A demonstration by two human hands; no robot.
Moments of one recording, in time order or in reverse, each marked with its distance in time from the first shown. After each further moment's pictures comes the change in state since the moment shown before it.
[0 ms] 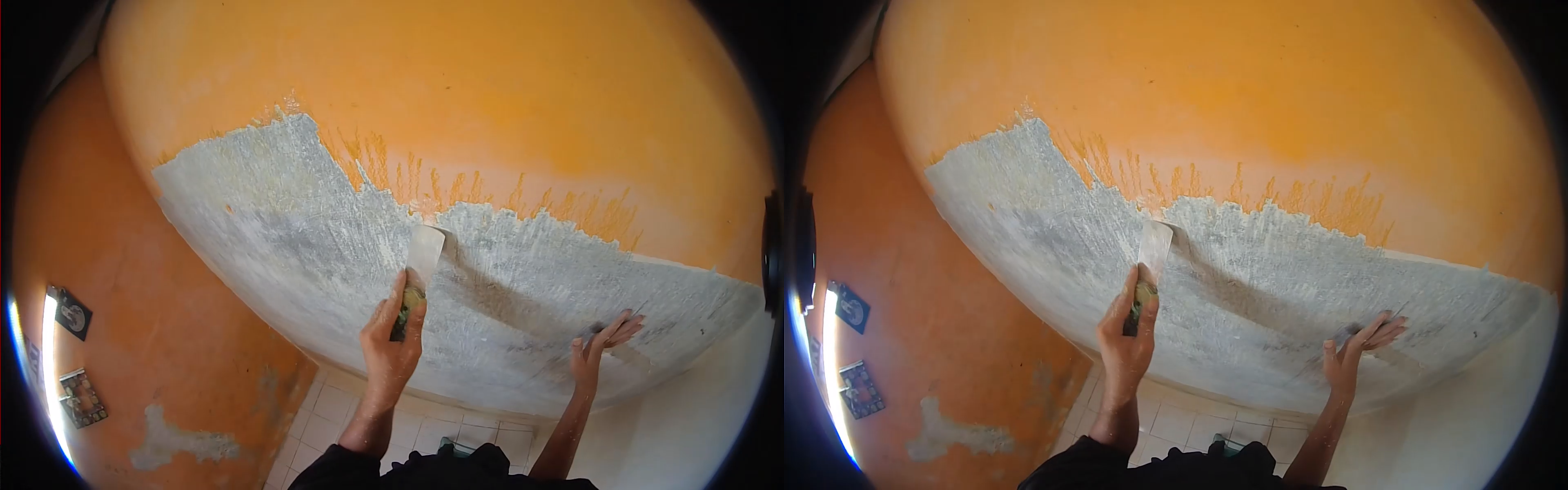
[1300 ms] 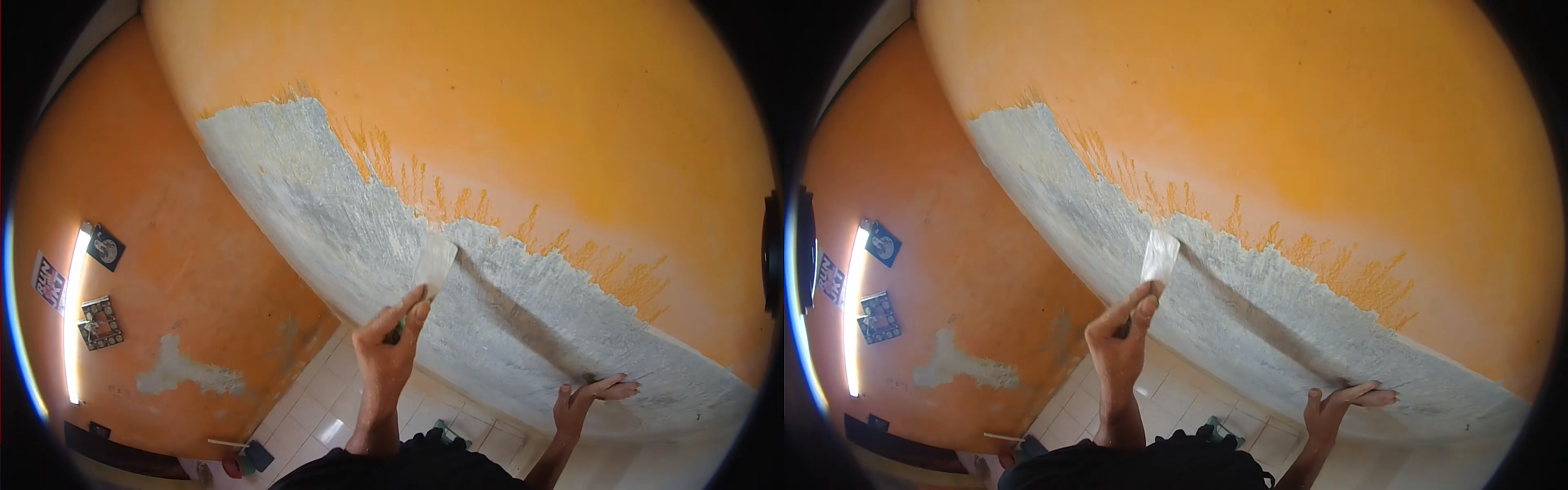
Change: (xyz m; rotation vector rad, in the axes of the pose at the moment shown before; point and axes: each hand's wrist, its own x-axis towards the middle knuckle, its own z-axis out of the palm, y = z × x) left_hand -0.002 0.032 0.024 0.013 0.209 -0.333; right_hand -0.023 0.029 -0.005 -0.131 -0.432 0.045
